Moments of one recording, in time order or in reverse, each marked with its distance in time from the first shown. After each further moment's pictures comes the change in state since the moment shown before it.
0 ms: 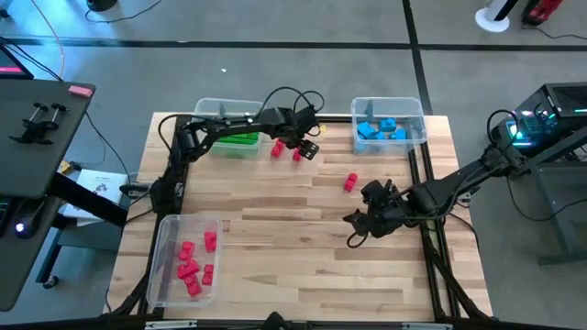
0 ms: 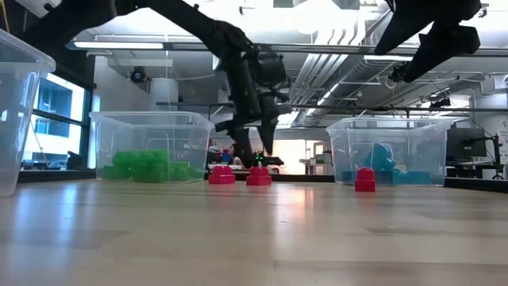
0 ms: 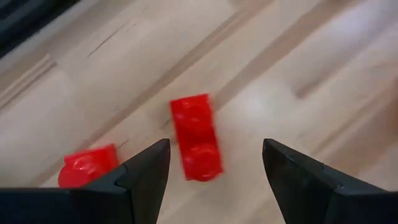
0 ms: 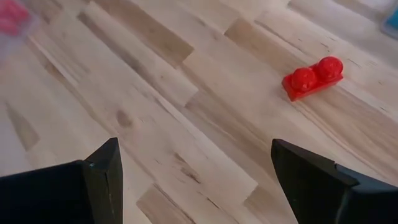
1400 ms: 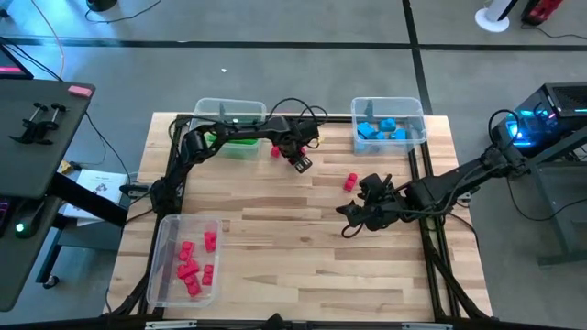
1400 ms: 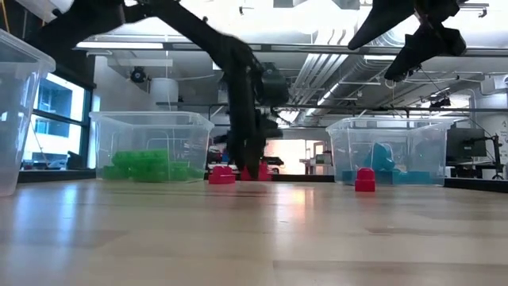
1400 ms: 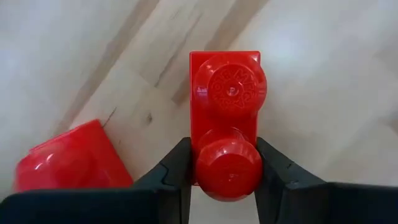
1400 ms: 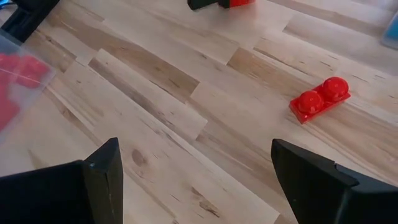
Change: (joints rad) left arm -0.014 0.090 -0.014 -0.088 0.000 0.202; right arm -0.054 0.000 0.000 0.085 0.068 0.044
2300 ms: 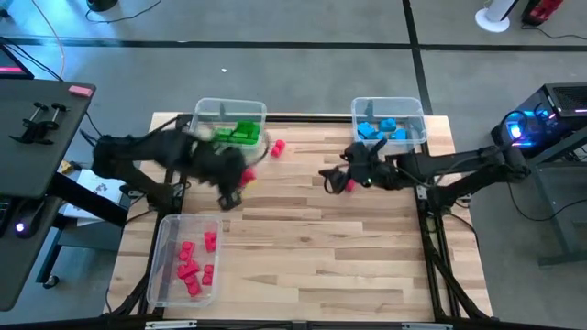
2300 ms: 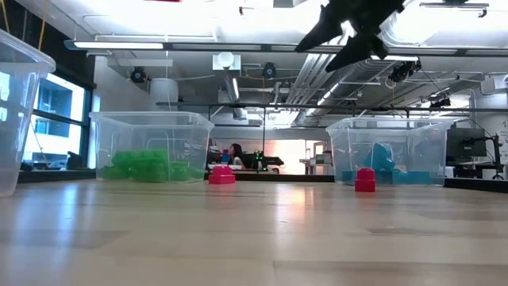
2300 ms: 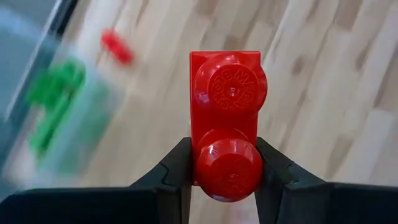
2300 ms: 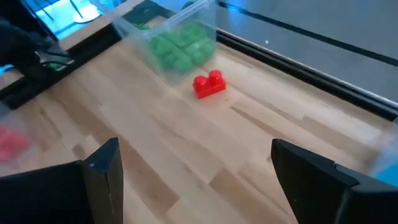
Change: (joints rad) left arm -0.535 -0.784 0.002 -0.612 -0.176 -0.218; right arm -0.322 0.000 0.000 0.370 0.038 -0.595
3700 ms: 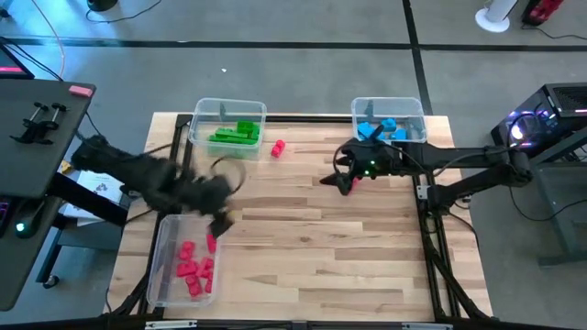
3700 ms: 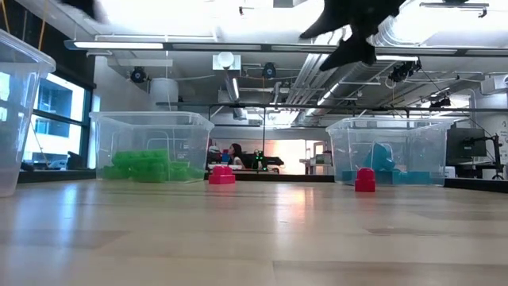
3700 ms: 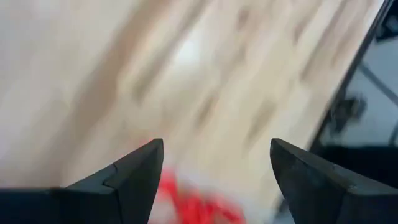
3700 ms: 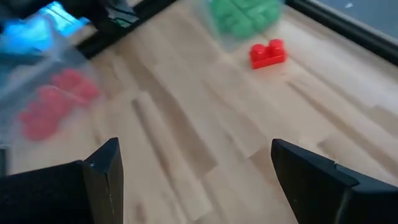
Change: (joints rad) left arm -0.276 -0.275 -0.502 0.297 0.135 -0.539; right arm -0.155 -0.036 0.000 0.011 -0.427 -0.180
